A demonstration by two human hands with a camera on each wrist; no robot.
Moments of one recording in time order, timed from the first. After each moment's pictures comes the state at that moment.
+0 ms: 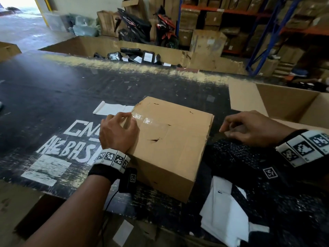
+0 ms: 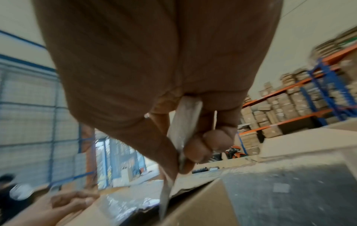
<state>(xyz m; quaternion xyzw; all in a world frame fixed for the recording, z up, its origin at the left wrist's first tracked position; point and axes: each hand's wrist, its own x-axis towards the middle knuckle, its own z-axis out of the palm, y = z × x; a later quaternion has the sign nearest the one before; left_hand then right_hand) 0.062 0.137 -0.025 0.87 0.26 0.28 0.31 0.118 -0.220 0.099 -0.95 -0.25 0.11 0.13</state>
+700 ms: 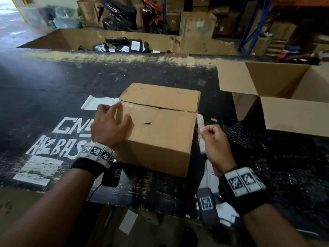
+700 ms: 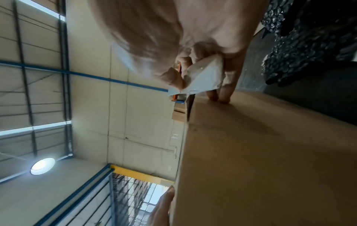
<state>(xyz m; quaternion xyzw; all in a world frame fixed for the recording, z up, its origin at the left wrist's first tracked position) 0.066 0.138 -0.031 0.94 0.18 0.17 0.23 0.051 -0.163 -0.024 -0.80 0.06 -0.03 0.60</state>
